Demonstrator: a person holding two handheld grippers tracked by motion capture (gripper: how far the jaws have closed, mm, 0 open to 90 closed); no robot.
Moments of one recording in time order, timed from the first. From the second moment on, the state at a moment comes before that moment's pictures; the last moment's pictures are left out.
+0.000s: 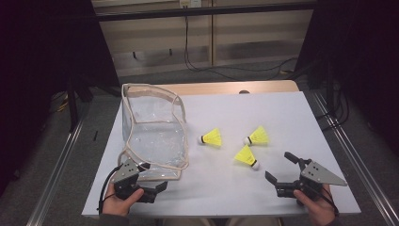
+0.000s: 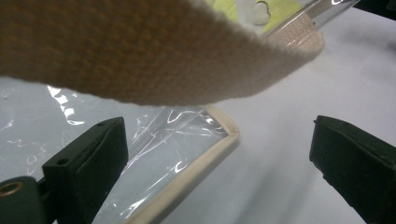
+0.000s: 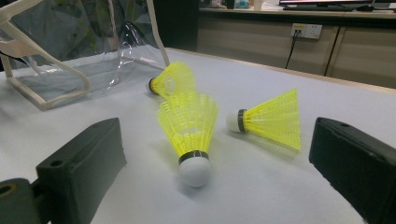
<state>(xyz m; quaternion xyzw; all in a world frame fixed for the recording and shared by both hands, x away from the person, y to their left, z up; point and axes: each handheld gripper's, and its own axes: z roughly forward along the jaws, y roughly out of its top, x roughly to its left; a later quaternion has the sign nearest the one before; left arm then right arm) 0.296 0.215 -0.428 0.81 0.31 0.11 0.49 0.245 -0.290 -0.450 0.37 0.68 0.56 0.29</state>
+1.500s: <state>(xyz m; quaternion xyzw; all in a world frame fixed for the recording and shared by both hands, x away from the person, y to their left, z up) 0.300 0.218 -0.430 0.81 0.31 0.11 0.49 0.278 -0.300 -0.440 0.42 0.68 0.53 0.30</state>
